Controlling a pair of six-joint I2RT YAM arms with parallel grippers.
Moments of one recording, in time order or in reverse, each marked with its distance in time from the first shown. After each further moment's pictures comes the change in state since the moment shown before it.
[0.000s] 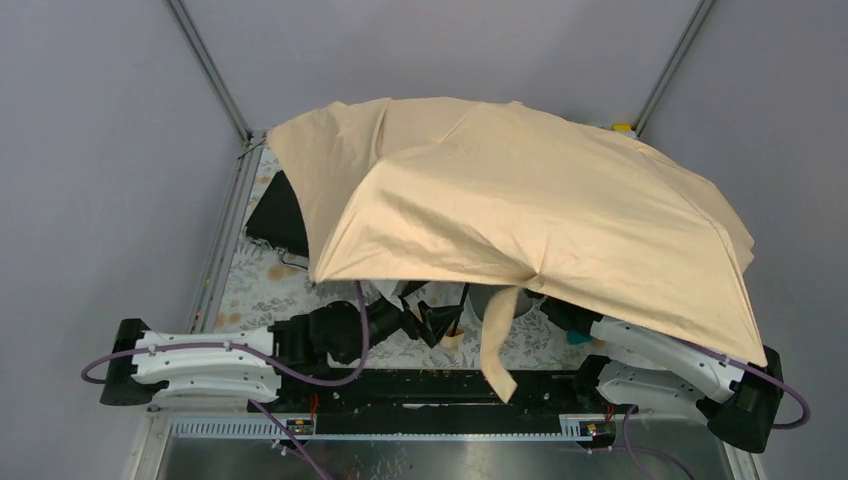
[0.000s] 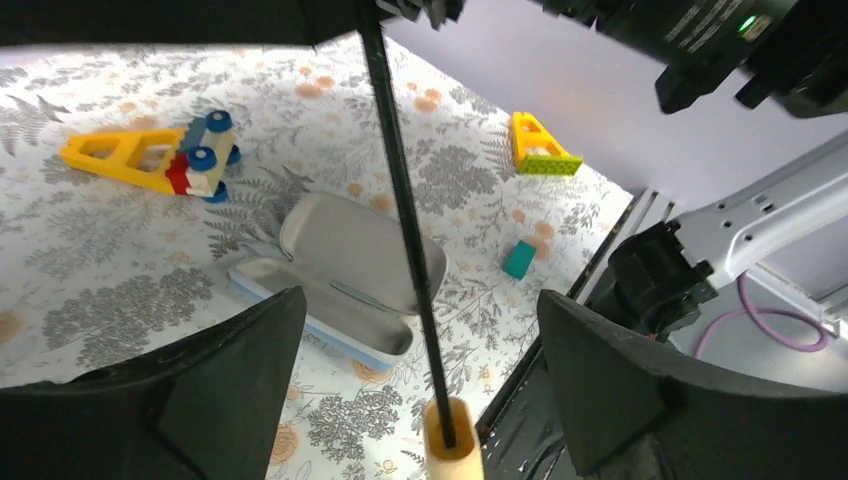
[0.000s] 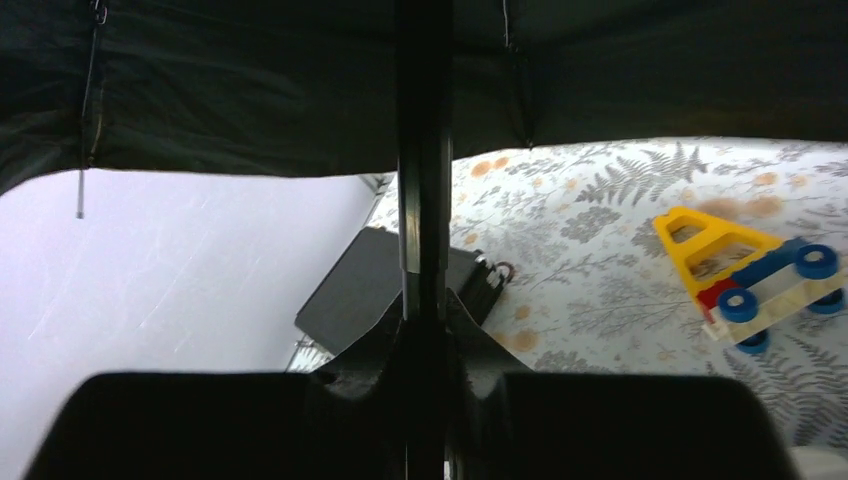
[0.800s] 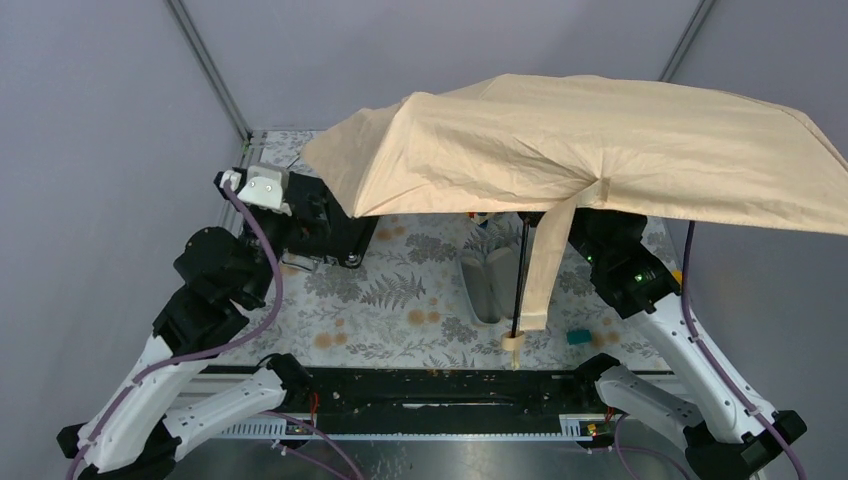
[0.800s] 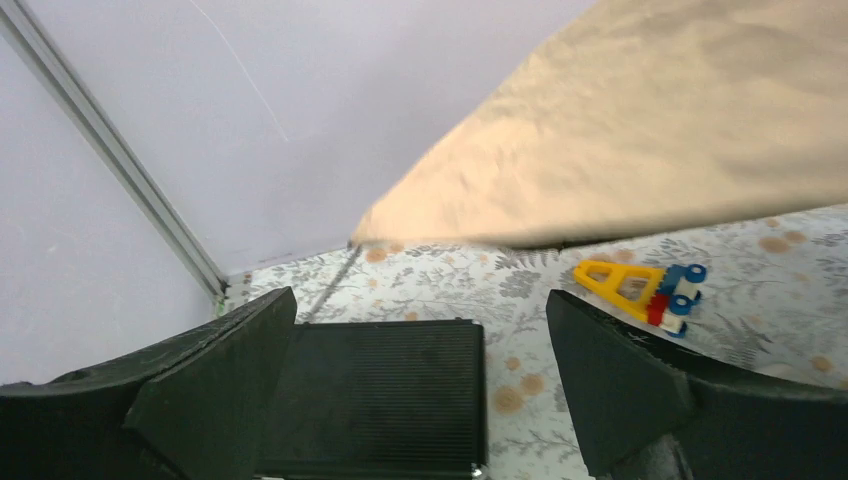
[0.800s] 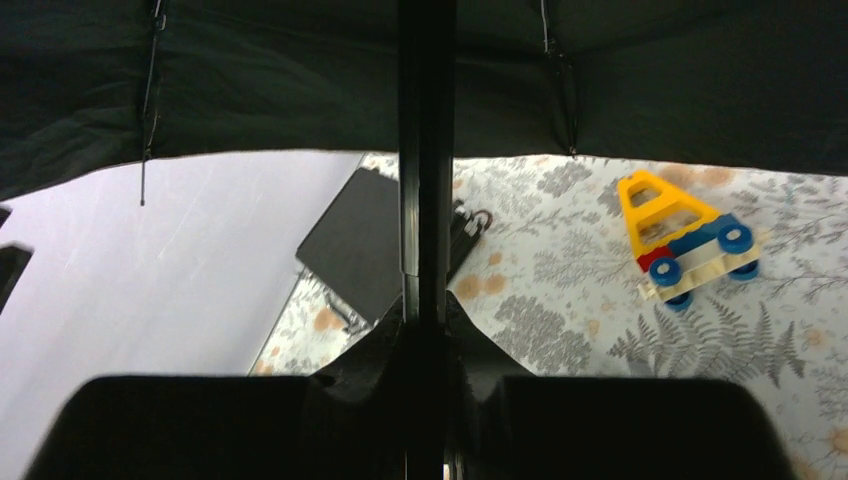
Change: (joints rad) left arm 0.613 -0.169 0.557 -0.586 -0.060 0.467; right arm -0.421 -0.106 0.245 -0.507 -0.528 0.037
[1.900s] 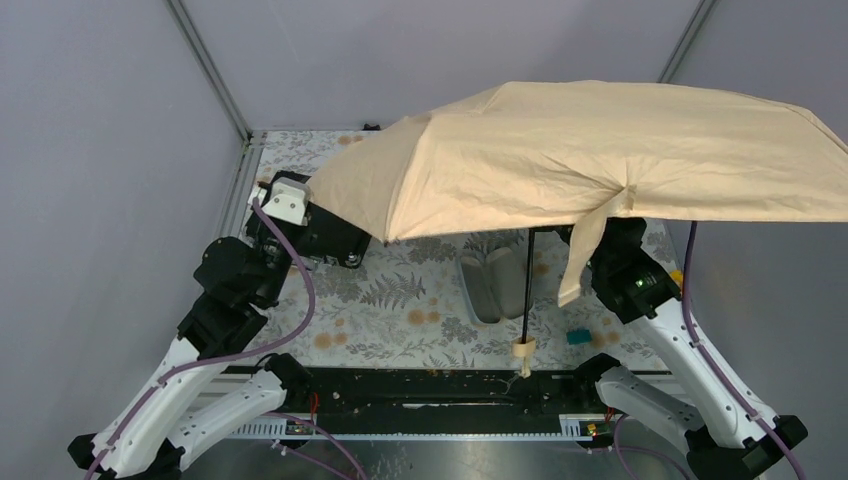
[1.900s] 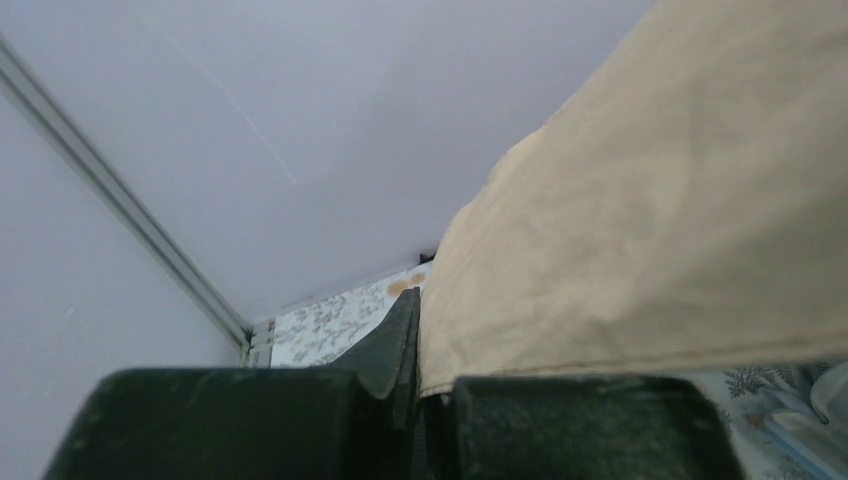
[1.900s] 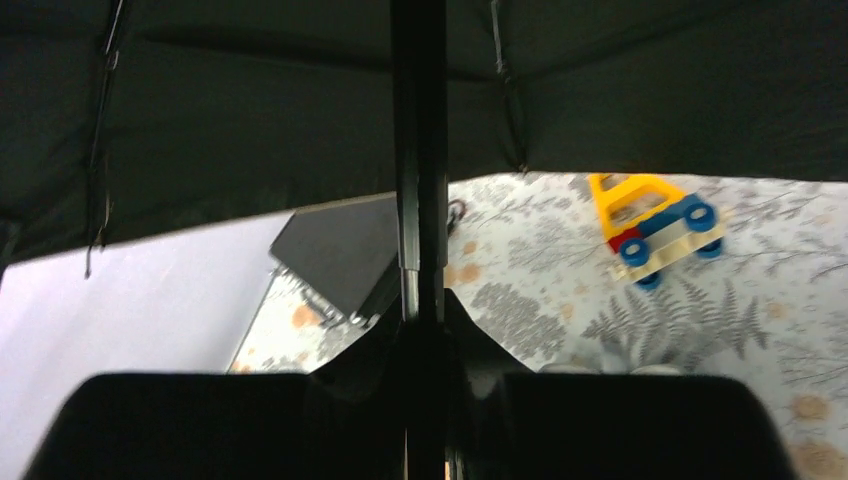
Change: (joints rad) left arm 0.134 -0.021 -0.172 0.243 0.176 0.173; right arm -0.001 -0.029 -0.020 -0.058 -0.014 0.006
